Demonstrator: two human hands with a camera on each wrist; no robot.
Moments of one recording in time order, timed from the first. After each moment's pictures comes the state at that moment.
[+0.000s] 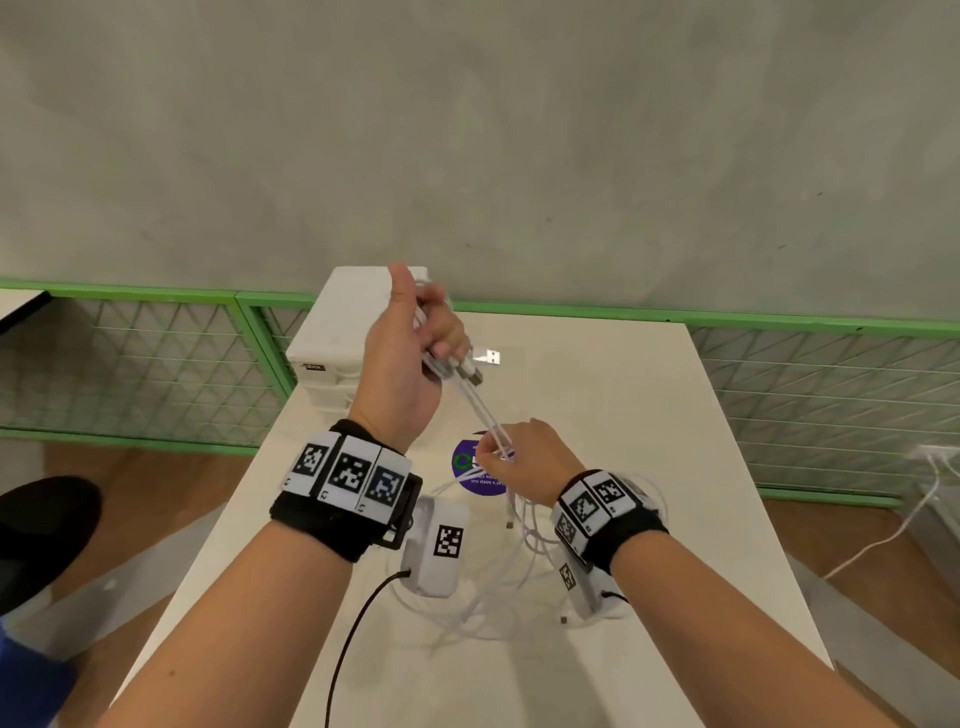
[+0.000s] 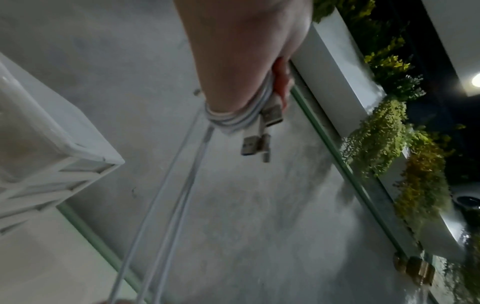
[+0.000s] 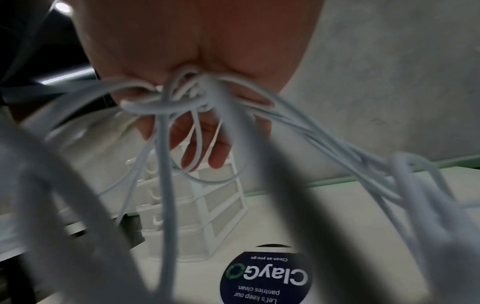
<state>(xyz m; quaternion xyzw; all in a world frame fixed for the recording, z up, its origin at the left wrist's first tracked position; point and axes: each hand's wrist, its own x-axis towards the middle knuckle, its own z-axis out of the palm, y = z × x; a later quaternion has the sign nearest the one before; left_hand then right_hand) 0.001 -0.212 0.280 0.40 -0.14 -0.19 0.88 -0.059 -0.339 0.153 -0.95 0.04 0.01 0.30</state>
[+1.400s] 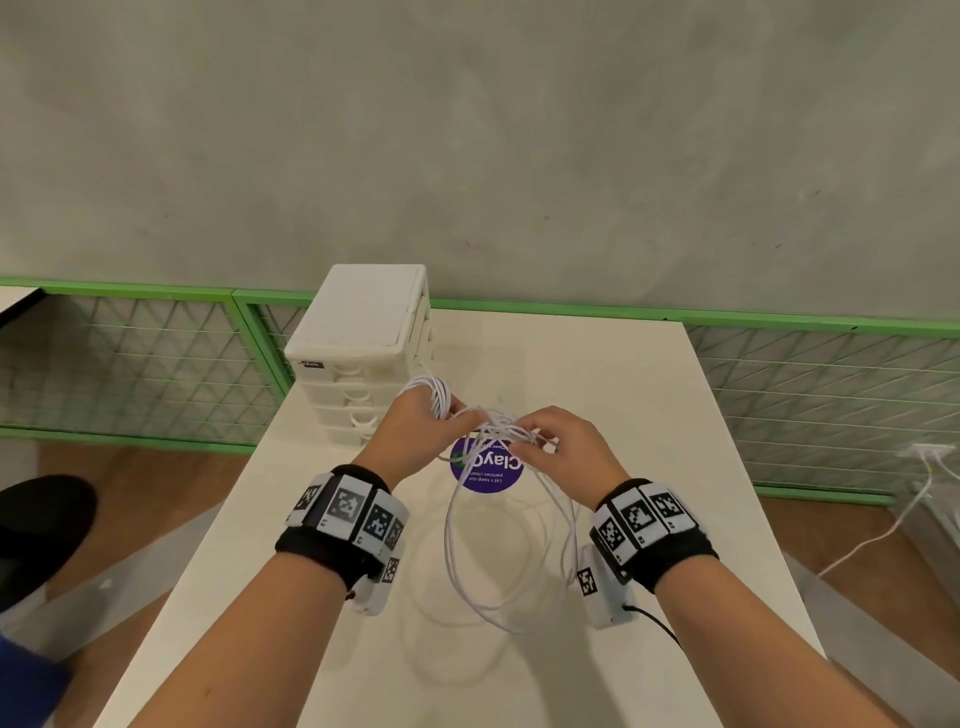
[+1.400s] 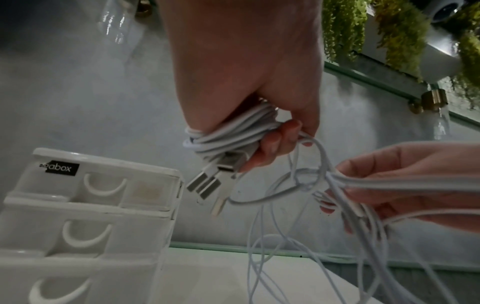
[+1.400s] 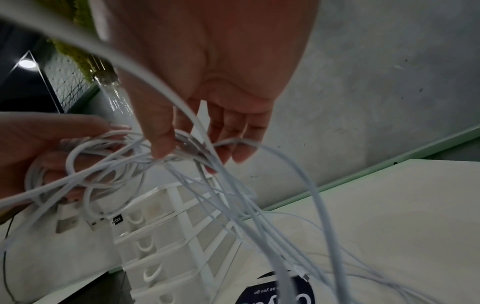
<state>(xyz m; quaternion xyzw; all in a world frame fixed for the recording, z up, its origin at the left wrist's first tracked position) 0.012 -0.189 0.198 0.85 -0.25 -0.13 0.45 -0.084 -0.363 0.156 -0.89 0.09 -0.09 0.44</state>
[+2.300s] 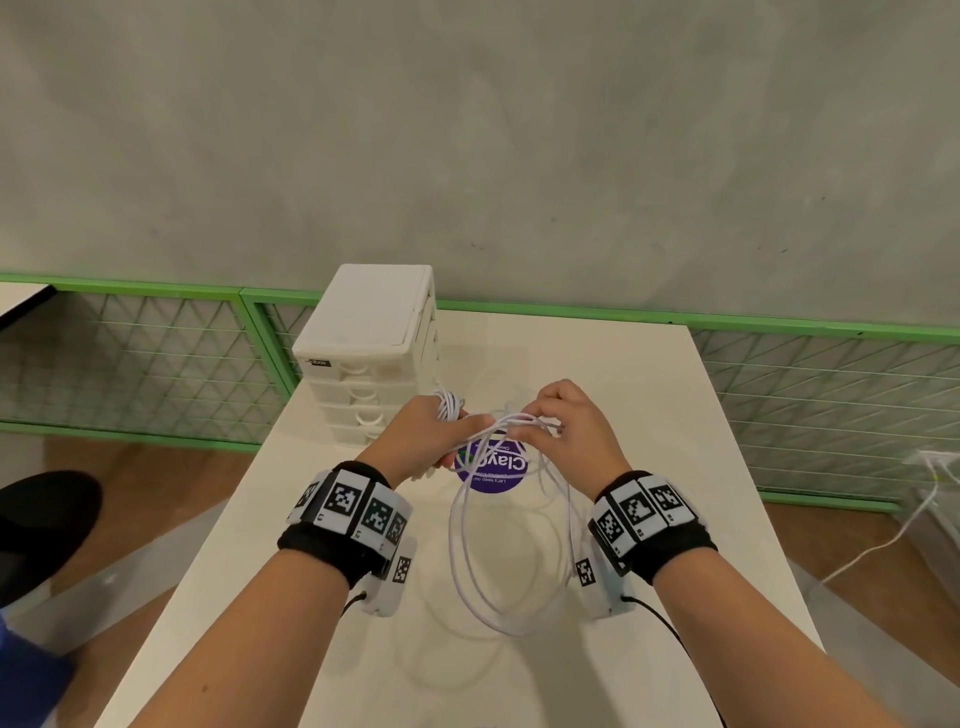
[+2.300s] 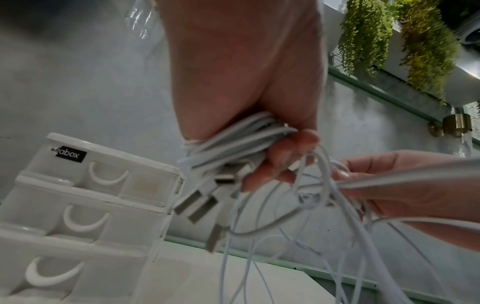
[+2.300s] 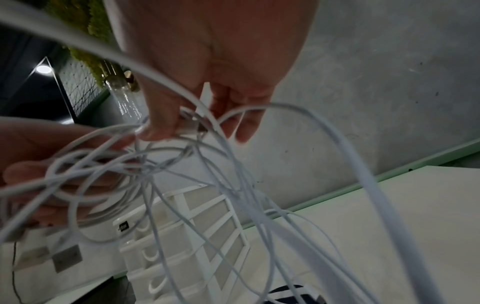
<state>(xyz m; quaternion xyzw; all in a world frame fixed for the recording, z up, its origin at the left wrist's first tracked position) 0.004 -0.184 0.206 0.84 -0.23 -0.22 0.45 -0.076 -0.360 0.165 -0.89 0.08 -0.18 0.42</state>
